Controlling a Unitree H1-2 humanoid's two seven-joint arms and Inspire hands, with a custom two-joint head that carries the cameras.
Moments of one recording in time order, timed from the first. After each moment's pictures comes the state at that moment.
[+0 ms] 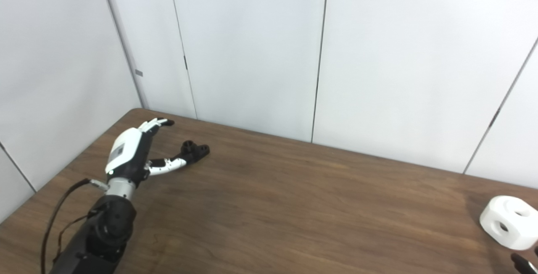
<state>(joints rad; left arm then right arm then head) -0.16 0.45 0.09 -0.04 0.64 0.28 0.15 0.07 -0.29 -0.20 0.03 0.08 -0.23 0.14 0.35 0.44</state>
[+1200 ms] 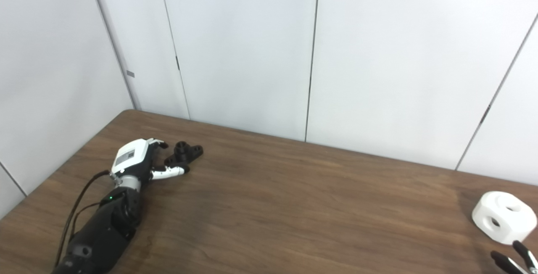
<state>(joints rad) -0.36 0.49 -0.03 0.38 0.66 0.38 0.14 0.09 -0.27 -0.19 -0.01 0.05 -0.20 0.12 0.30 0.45</state>
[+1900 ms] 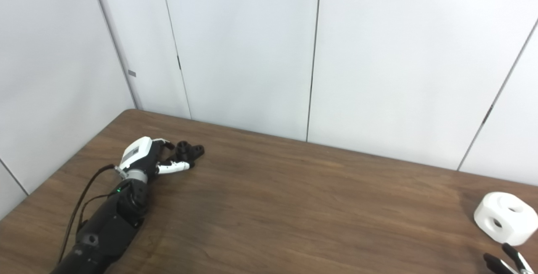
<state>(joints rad) -0.41 0.48 -0.04 0.41 0.55 0.41 0.11 0.11 -0.26 -0.19 -0.04 0.02 -0.19 0.11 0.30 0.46</state>
